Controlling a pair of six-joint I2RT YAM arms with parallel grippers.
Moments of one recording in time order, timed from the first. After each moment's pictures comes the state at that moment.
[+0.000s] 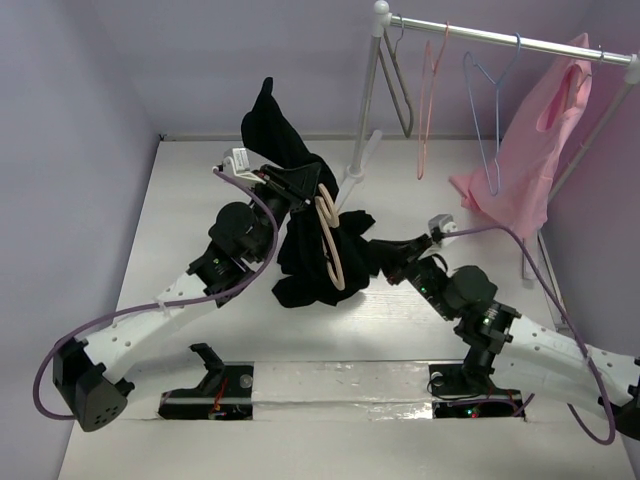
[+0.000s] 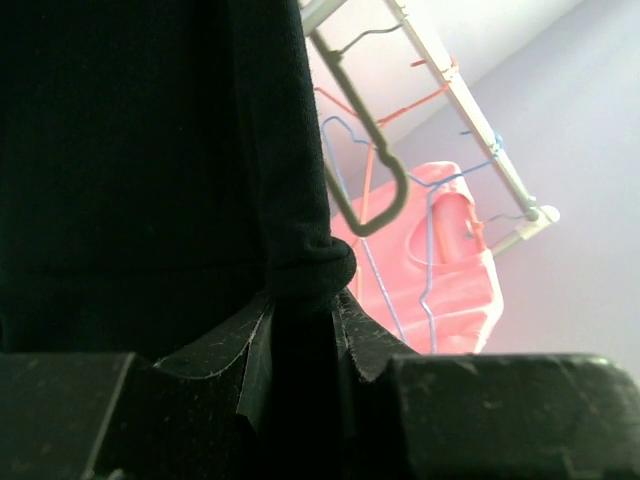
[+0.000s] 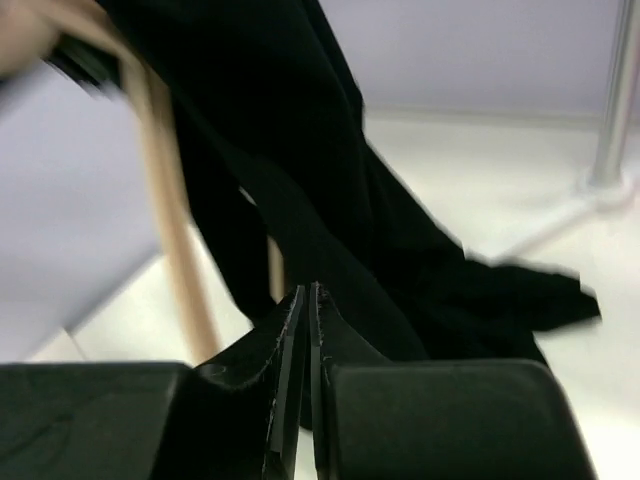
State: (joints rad) left arm -0.81 1.05 0.92 0.37 -0.41 -0.80; right arm 1.01 0.71 0.51 0.39 0.31 0.31
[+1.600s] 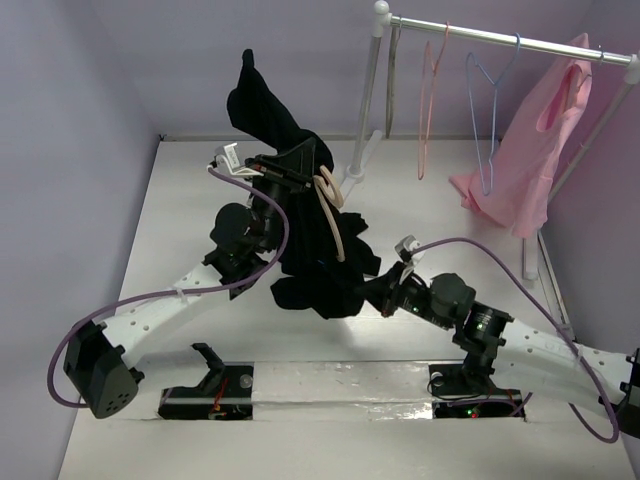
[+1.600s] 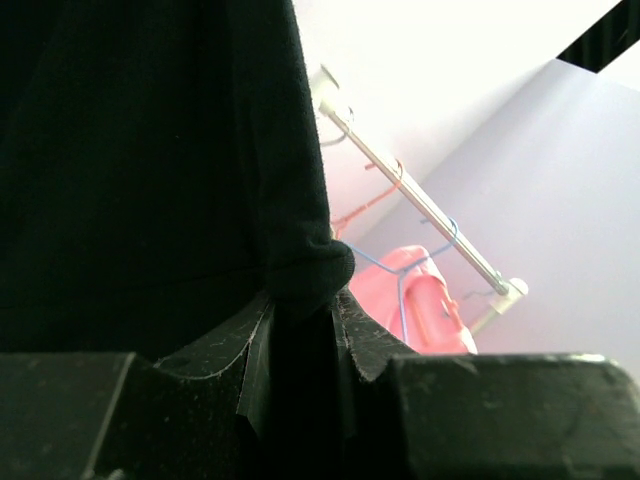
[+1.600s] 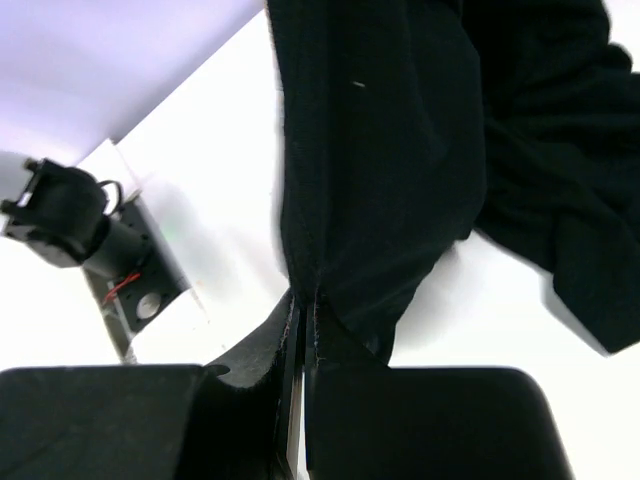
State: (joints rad) left arm -0.80 1.14 0.92 0.72 -0.47 -0.66; right arm 1.02 0.73 0.40 0.22 0.03 0.41
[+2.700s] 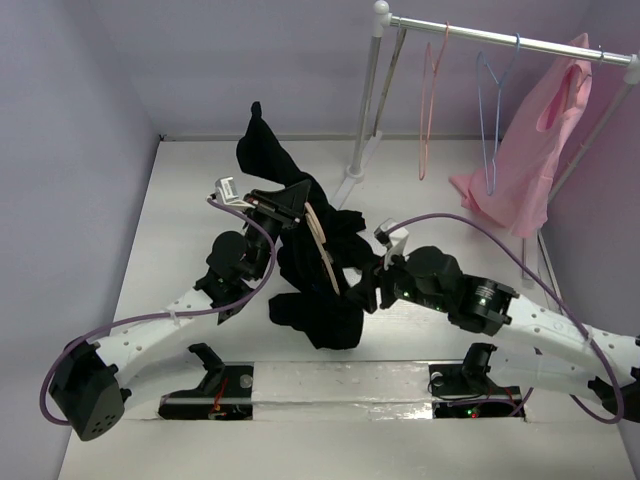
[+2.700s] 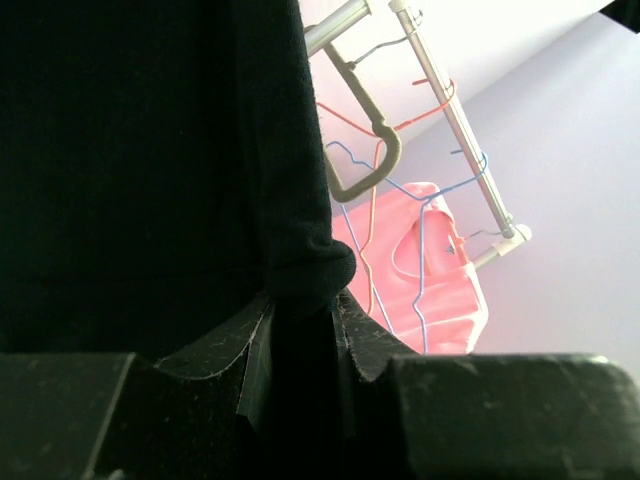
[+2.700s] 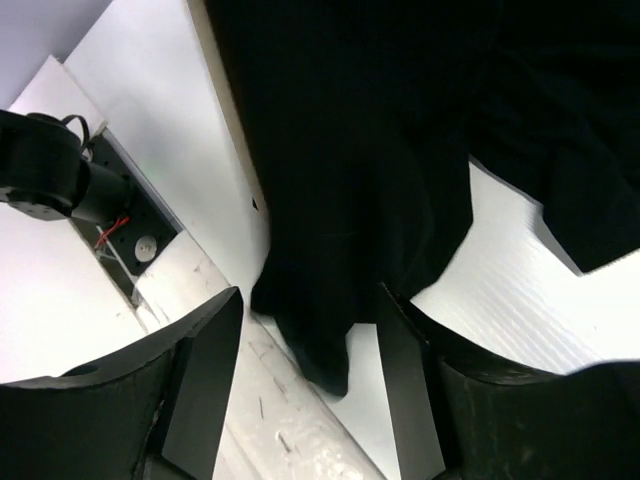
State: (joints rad) left arm -0.78 1.00 0.64 0.70 -0.40 -0.88; right arm 1.06 0.92 0.81 -0.31 0.08 0.42
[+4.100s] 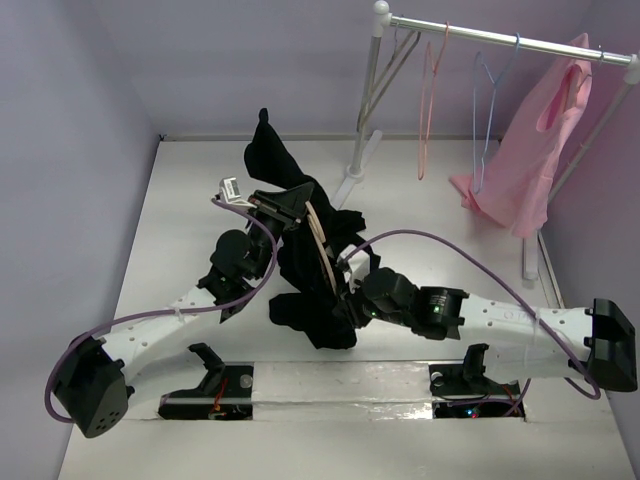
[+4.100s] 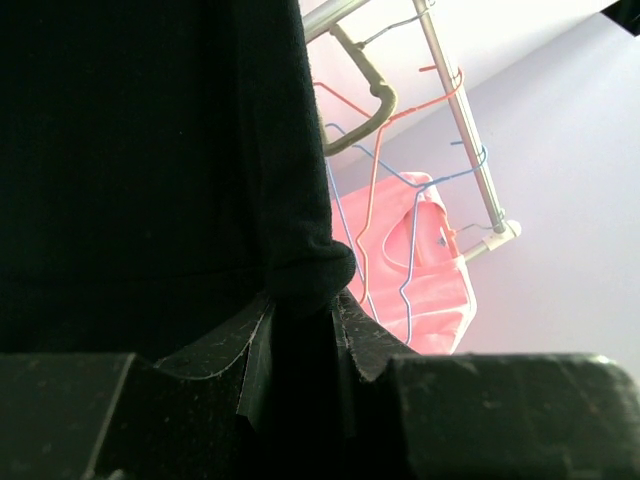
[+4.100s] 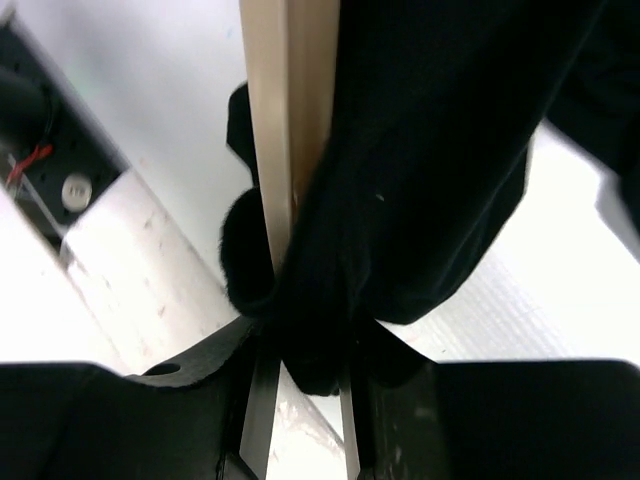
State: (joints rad) left arm -0.76 1.02 0.61 0.71 -0.36 -0.97; right arm 1.21 1.12 0.75 -0.21 0.16 0.39
